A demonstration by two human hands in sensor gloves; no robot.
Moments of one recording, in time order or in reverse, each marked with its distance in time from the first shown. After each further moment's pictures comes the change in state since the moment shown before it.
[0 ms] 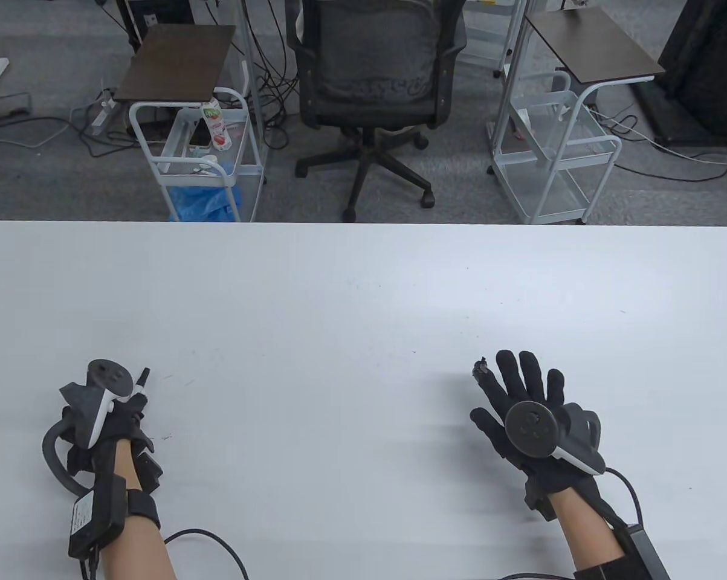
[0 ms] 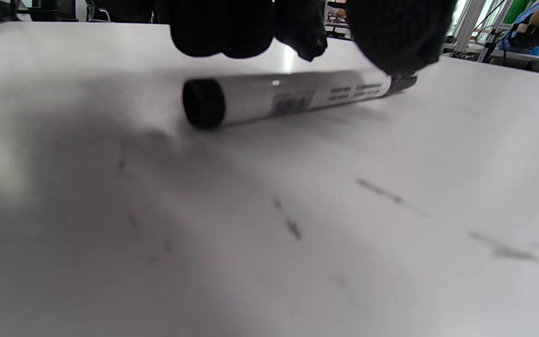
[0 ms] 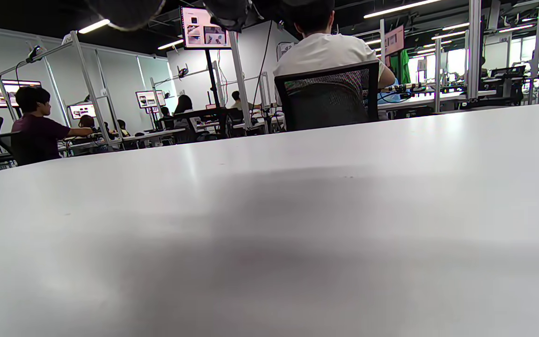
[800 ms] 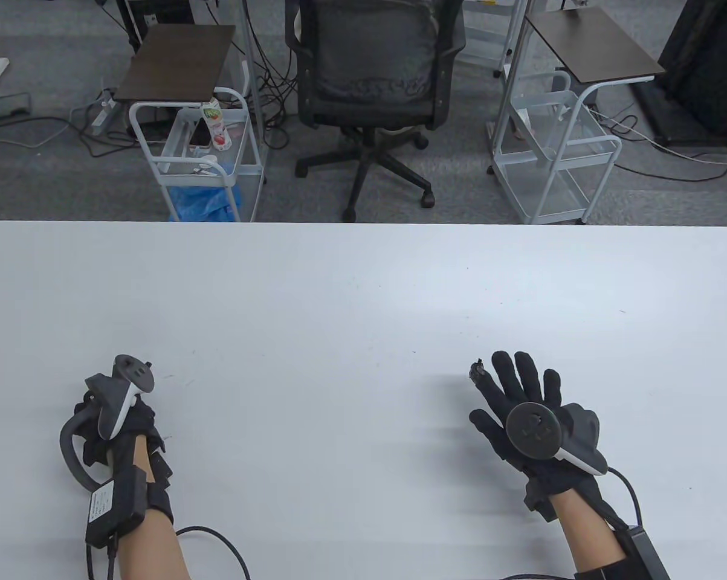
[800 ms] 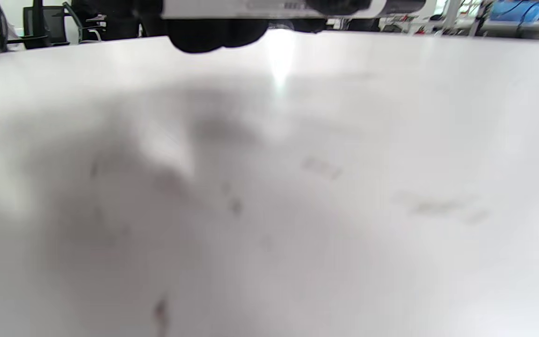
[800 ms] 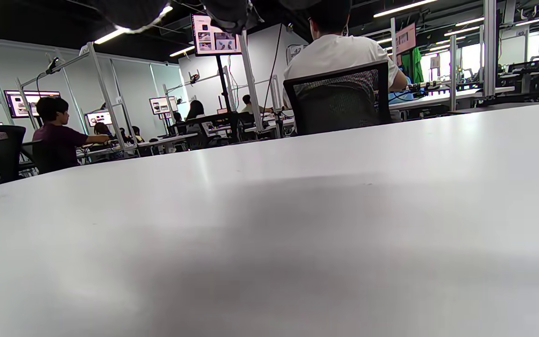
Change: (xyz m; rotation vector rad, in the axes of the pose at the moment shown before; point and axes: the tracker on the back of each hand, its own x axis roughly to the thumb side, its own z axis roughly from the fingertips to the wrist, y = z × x) left_hand 0.027 0.008 0.013 0.017 -0.040 -0.085; right_hand 0.004 -0.006 0.002 -0.008 -0.037 -0.034
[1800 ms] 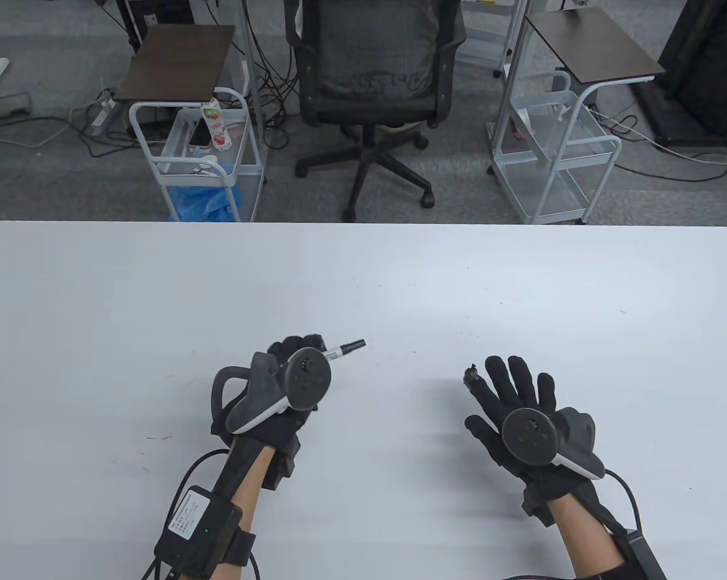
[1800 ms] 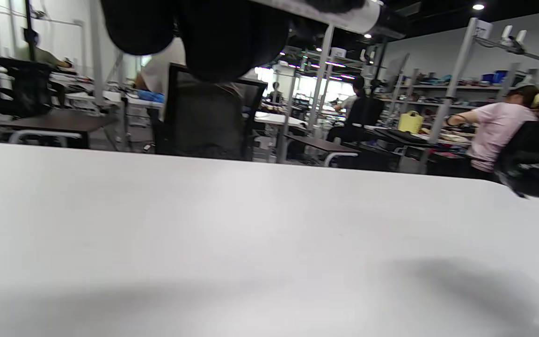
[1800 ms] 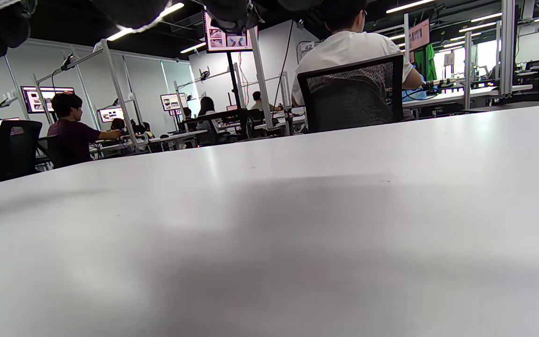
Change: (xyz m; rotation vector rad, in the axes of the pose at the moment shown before) left_hand 0.166 0.056 0.213 0.181 -1.007 -0.031; right_hand 0.006 0.005 0.003 0.017 -0.033 0.008
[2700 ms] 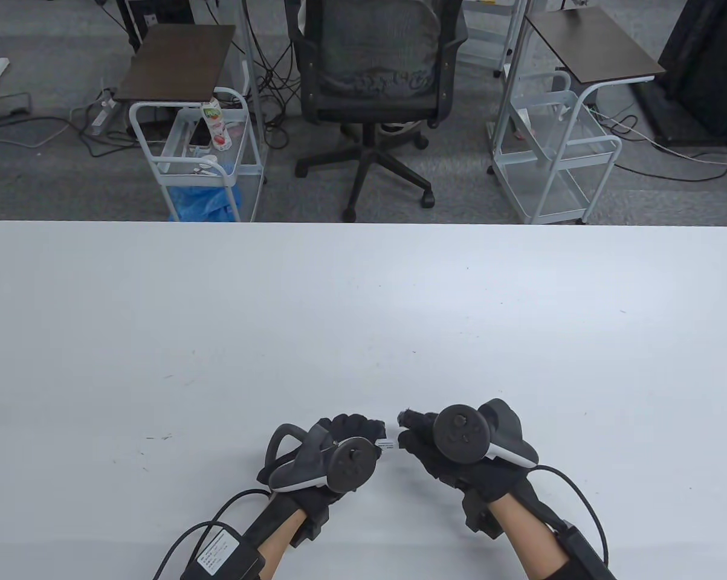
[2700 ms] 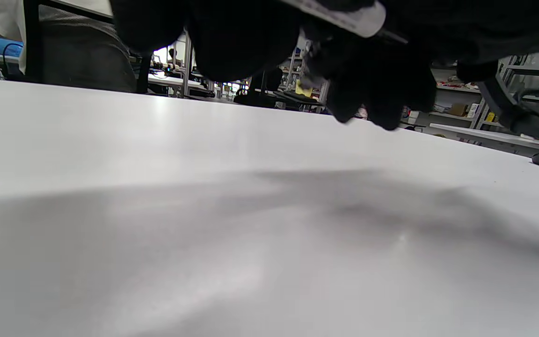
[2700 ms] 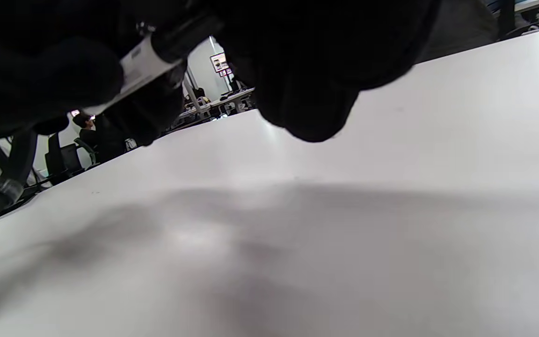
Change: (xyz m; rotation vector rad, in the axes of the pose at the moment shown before) left_hand 0.046 -0.086 0.027 -0.056 -0.310 -0.040; right_hand 0.084 0.021 -0.026 0.200 -0.182 -0.184
